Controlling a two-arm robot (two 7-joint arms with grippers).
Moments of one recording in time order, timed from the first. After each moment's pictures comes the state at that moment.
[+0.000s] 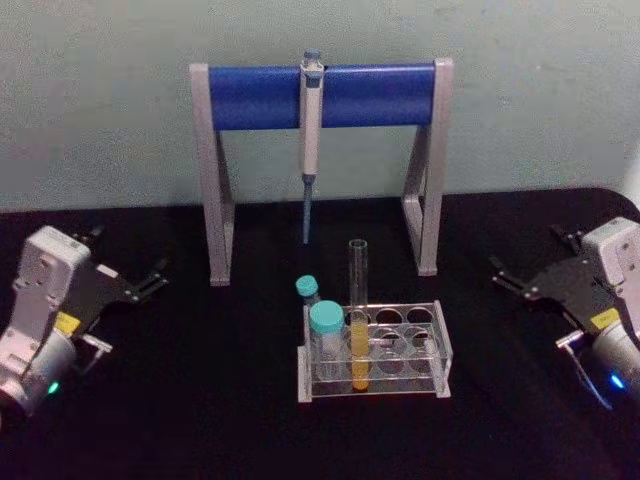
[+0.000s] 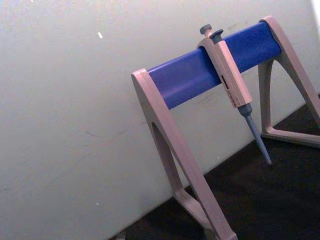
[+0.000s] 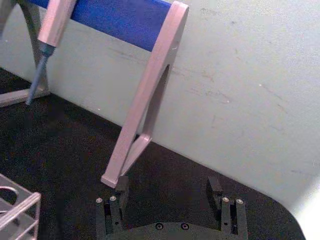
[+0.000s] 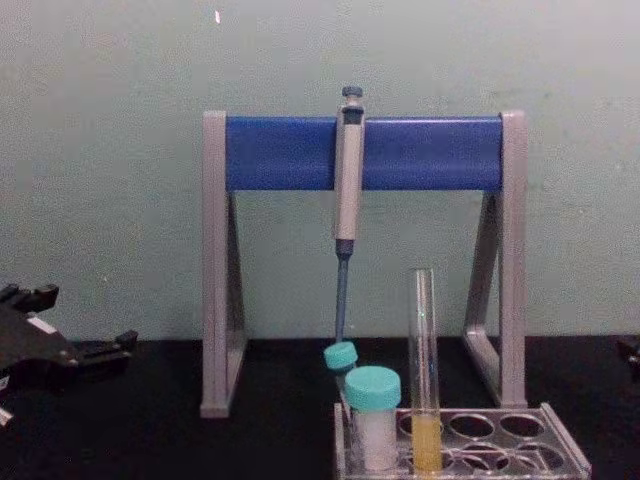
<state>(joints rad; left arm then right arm) -0.20 0.60 0.45 -1.41 -0.25 -0.12 0.03 0.17 0.60 -0.42 -1.44 0.26 -0.12 0.00</state>
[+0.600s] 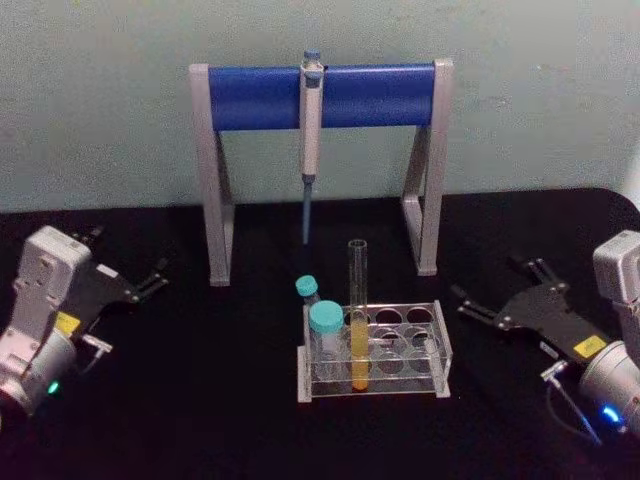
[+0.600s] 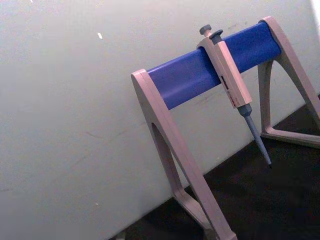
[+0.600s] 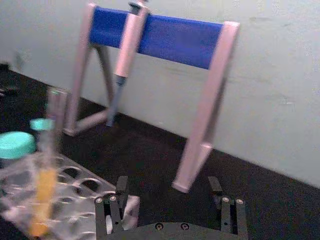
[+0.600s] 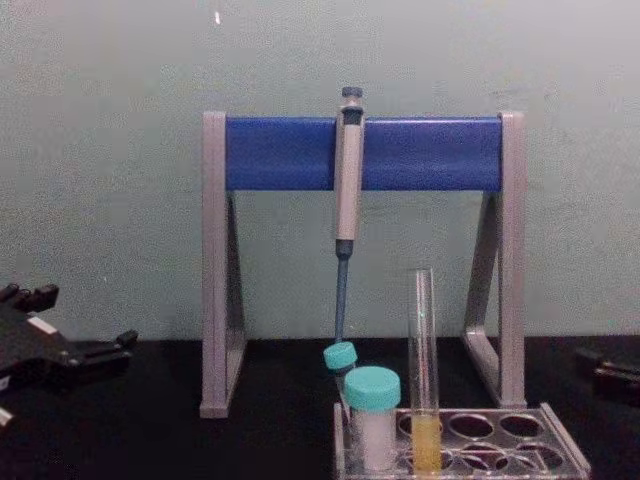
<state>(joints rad) -0.20 0.60 0.45 -1.41 -0.25 -0.12 0.03 0.04 0.62 -0.36 -1.62 0.42 -0.07 0.18</state>
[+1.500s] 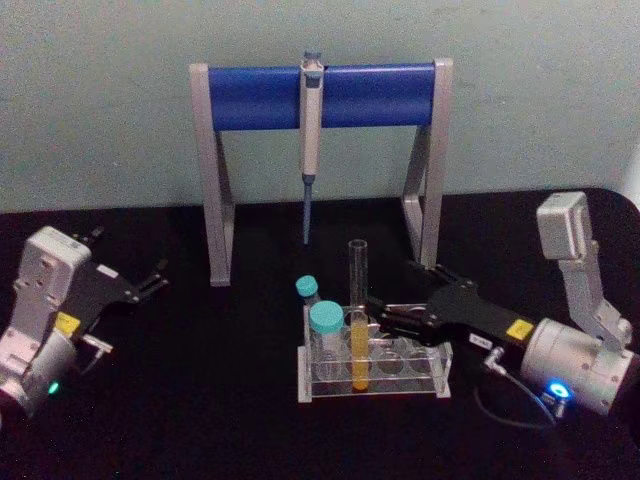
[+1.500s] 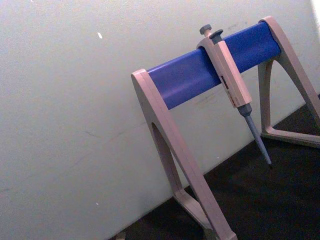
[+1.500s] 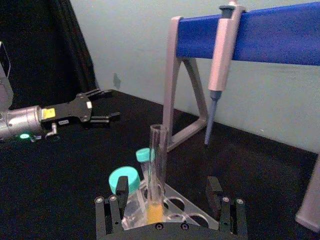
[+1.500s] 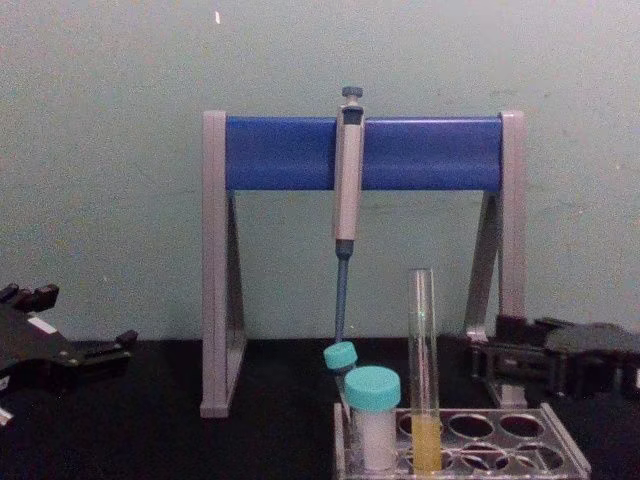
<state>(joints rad) -0.20 0.60 0.45 -1.41 -0.25 -0.12 0.03 0.18 0.55 -0.42 -1.58 0.62 0.13 0.50</state>
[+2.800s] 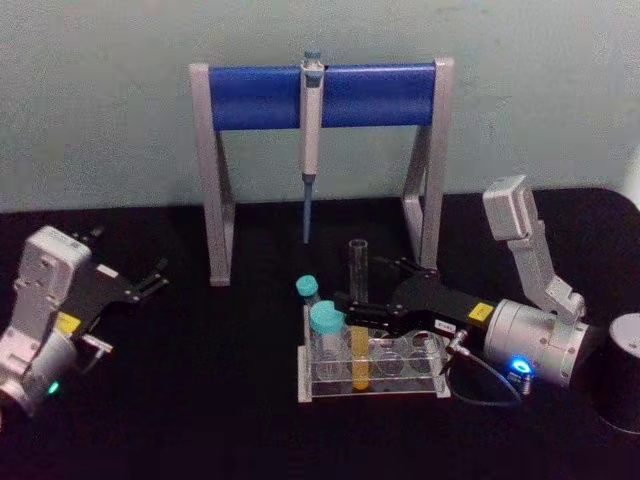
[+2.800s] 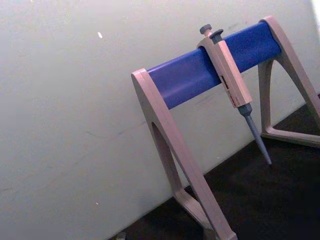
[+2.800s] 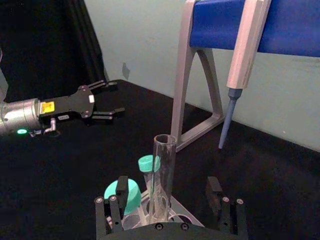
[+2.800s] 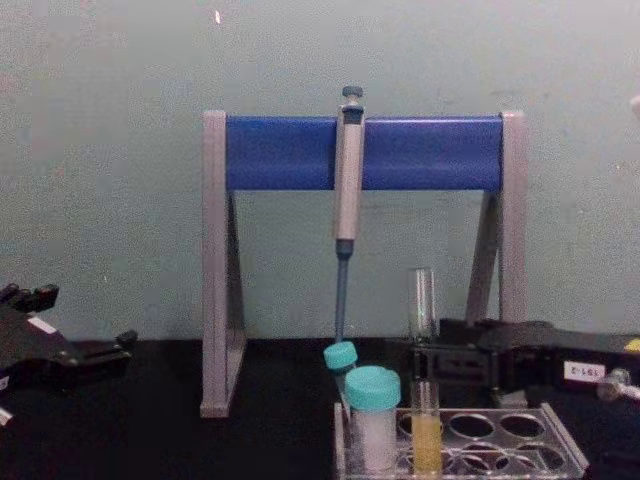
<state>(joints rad) -0.20 0.60 0.45 -1.41 -0.25 -0.12 0.03 0.33 0.50 -0.52 -1.45 0.60 0.16 0.54</state>
